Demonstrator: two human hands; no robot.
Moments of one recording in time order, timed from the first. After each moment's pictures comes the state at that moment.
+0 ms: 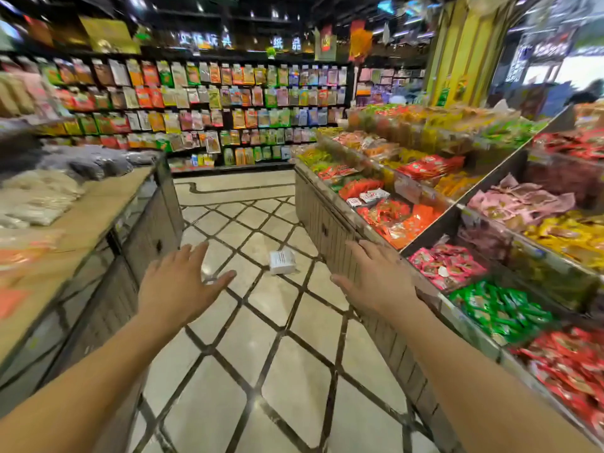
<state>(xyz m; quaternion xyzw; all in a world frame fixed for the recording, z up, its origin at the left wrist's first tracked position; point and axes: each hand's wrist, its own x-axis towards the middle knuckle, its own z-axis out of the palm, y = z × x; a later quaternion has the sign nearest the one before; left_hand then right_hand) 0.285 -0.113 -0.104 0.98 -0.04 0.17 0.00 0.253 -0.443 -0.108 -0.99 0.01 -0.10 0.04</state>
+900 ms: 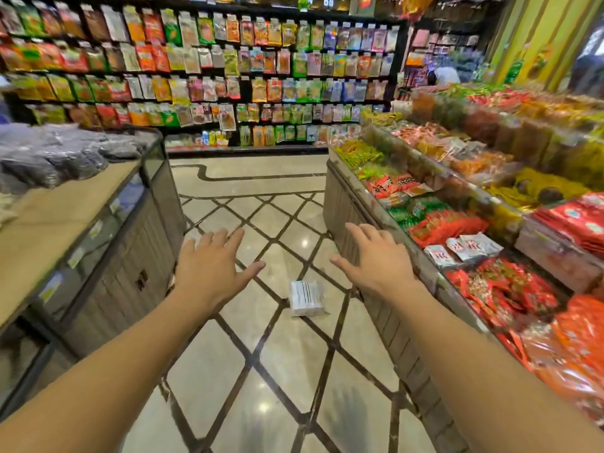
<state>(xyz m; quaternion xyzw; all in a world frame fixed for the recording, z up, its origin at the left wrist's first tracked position) 0.980 -0.090 -0.135 0.99 -0.07 0.12 -0.03 0.972 -0.385 -0.124 -1.00 -0.02 -0.07 0.04</state>
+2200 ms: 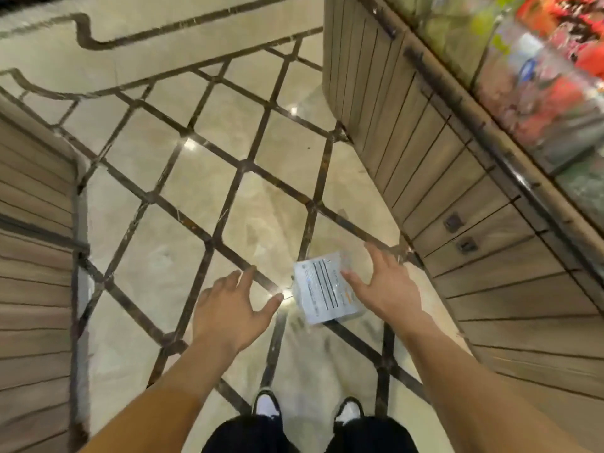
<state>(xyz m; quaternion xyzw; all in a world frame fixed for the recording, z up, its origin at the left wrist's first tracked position) 1.701 -0.194 -0.623 0.97 -0.06 -0.24 -0.01 1.676 -0.454 -0.660 -0.92 0.21 0.21 0.24</state>
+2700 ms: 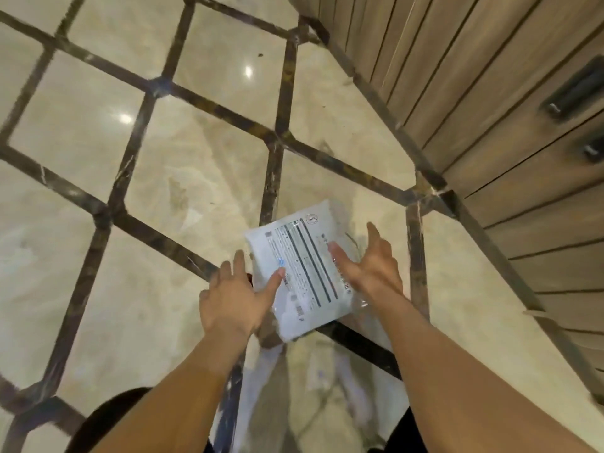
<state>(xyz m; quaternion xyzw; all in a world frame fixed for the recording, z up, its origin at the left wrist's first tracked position) 1.751 -0.243 -1.048 0.95 0.01 -0.29 0.09 1.710 -0.457 -1.052 -0.83 0.38 0.21 0.35</state>
